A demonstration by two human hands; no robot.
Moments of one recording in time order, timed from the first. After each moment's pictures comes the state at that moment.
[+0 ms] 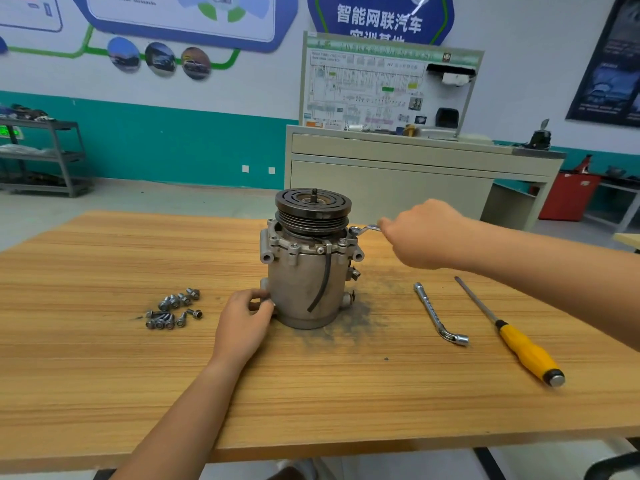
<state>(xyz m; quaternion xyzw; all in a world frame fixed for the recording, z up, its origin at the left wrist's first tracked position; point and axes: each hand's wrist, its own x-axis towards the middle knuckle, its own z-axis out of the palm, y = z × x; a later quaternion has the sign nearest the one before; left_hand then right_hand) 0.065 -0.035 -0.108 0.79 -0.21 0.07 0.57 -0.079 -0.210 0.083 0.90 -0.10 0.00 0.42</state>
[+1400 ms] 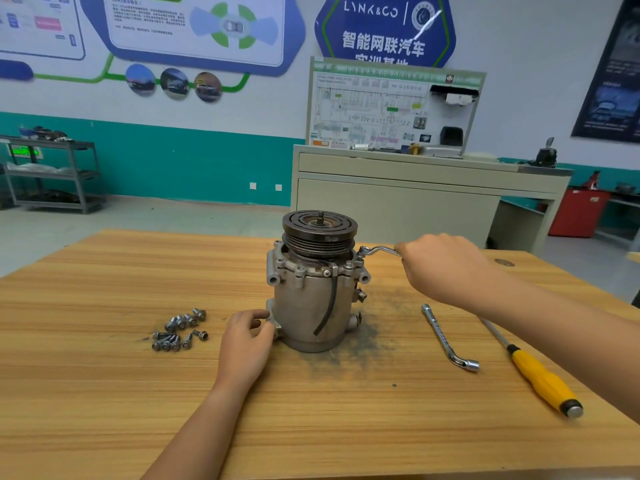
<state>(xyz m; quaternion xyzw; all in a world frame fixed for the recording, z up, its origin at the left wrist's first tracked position) 0.059 -0.033 -0.103 0.78 -0.18 0.07 0.60 -0.090 -0.217 0.069 0.94 -0.15 0.11 0.28</state>
